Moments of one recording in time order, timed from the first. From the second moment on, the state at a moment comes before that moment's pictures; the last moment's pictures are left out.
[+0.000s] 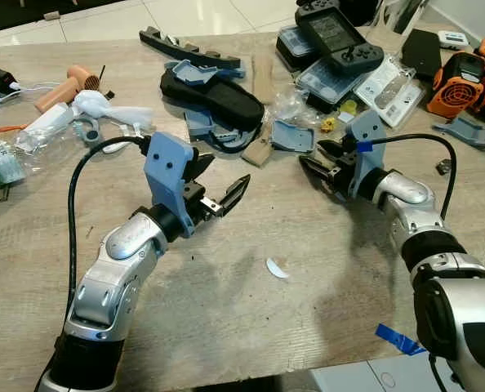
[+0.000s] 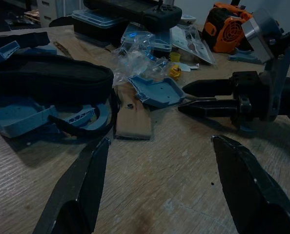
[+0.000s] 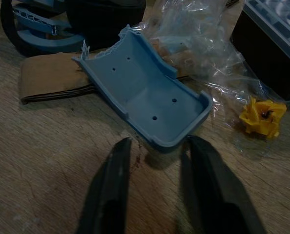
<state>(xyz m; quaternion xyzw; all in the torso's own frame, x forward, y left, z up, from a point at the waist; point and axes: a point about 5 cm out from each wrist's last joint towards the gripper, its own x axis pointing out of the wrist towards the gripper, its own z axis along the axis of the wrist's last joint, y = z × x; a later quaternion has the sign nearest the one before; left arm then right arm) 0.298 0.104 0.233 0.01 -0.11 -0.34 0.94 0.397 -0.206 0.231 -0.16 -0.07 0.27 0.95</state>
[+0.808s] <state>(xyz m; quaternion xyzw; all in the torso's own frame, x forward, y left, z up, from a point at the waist) 0.298 0.104 0.233 0.01 -0.11 -0.34 0.93 0.396 -0.185 0.226 -0.14 -0.08 0.34 0.93</state>
